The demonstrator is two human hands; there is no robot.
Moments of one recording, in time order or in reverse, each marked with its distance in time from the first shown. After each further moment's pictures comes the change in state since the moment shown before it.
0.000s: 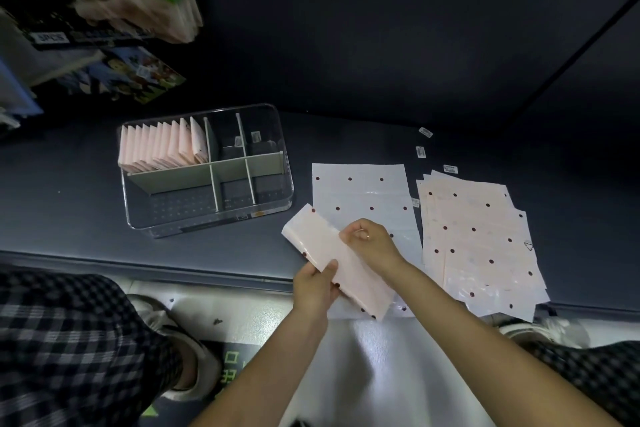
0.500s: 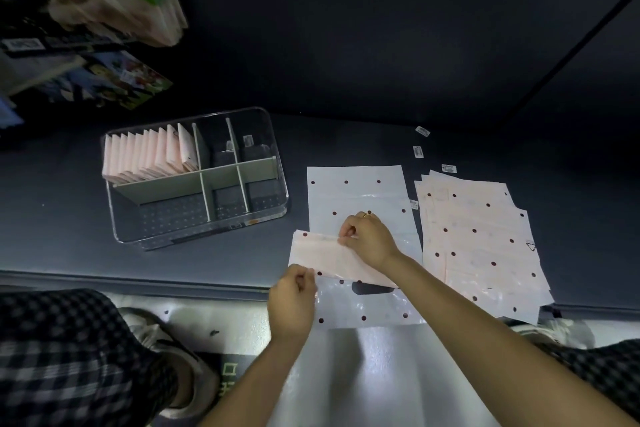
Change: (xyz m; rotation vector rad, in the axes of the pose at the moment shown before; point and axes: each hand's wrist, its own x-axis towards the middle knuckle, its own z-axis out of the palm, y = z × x) left_hand 0.024 -0.007 -0.036 0.861 0.182 0.499; right_hand 0.036 0.003 -0.008 -0.669 0.017 -0.239
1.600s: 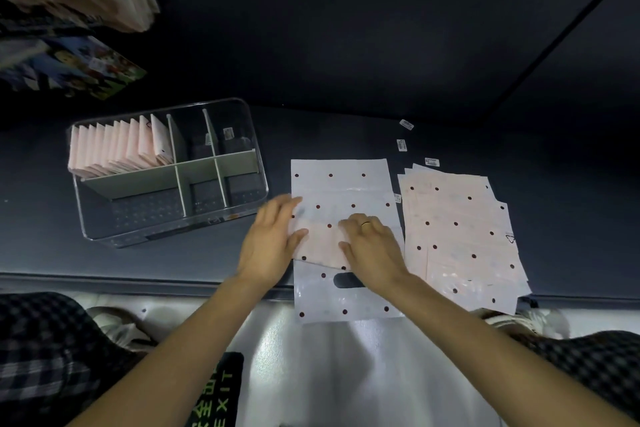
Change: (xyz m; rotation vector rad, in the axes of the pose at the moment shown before) left_hand 0.062 0.027 -0.018 0.445 -0.079 0.649; right_hand -0.044 0.017 -0.005 -0.420 0.111 -0.109
